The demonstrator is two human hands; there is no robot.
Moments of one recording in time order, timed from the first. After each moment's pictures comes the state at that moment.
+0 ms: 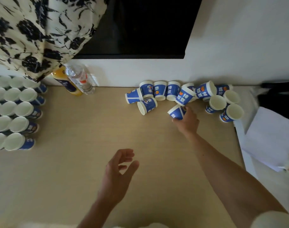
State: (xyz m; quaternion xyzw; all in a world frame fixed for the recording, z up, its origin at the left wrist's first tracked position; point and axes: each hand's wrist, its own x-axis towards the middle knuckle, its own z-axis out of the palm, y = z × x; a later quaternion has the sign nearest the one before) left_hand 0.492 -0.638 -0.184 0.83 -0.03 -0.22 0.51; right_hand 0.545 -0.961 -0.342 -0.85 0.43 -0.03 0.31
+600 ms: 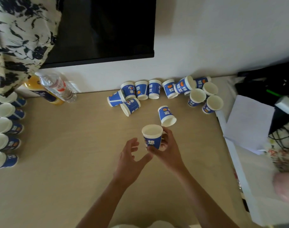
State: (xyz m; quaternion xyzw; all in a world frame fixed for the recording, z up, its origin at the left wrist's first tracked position) left_hand 0.498 -0.715 -0.210 0.84 -0.08 -0.31 0.43; right_hand 0.430 -0.865 -0.264 -0.68 0.33 -0.09 0.65
